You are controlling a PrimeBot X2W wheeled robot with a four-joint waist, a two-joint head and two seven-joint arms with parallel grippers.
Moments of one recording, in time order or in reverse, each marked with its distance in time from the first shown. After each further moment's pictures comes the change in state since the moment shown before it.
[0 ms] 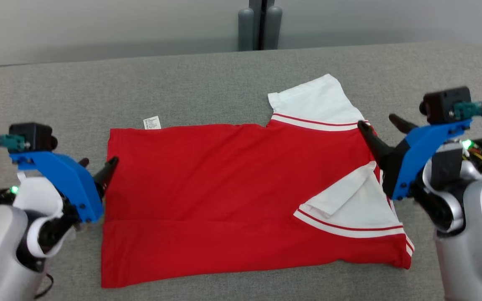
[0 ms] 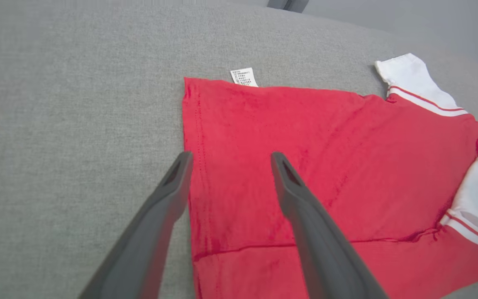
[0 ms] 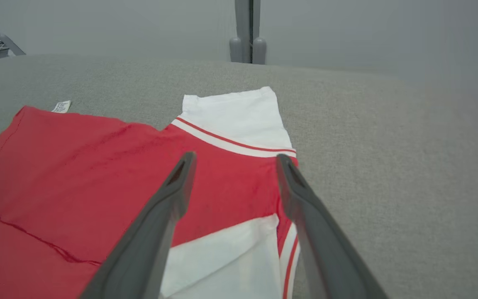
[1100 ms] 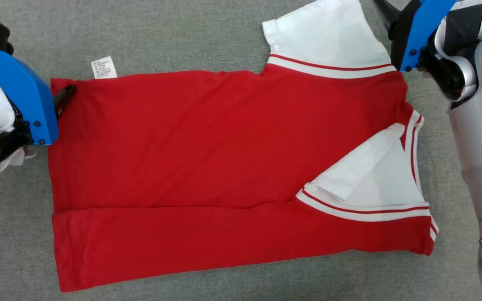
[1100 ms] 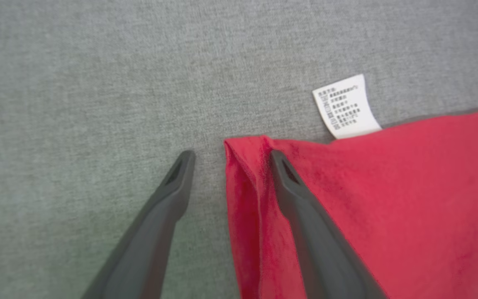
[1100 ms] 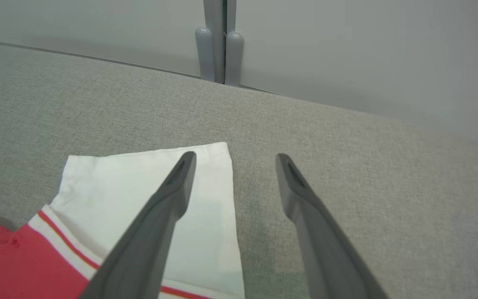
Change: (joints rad) left arm -0.420 0.077 -0.076 0.209 0.049 -0.113 0.249; right arm -0.660 -0.128 0.200 0.572 0.057 0.000 -0.204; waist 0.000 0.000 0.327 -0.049
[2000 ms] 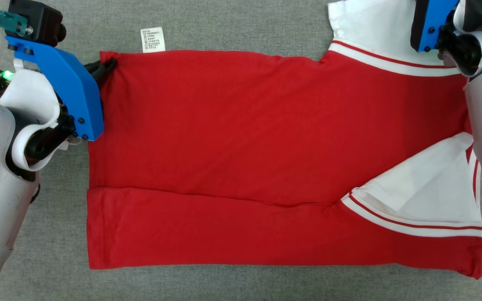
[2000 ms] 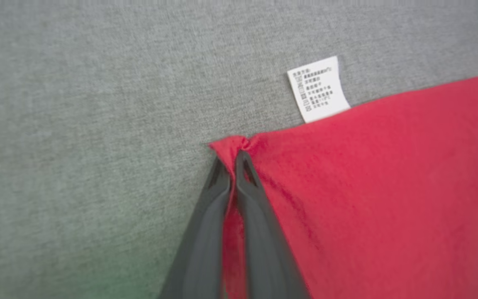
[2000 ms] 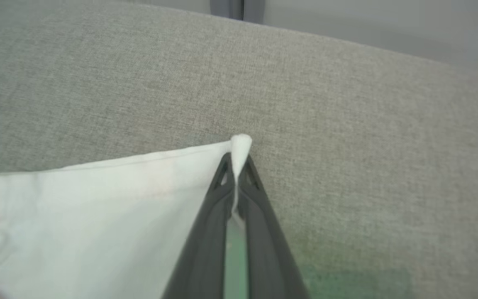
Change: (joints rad) left arm -0.039 -0.089 -0.046 -0.045 0.015 -0.088 -0.138; right arm -0.137 0.010 -0.101 0.246 -0.106 0.000 0.078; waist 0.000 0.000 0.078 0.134
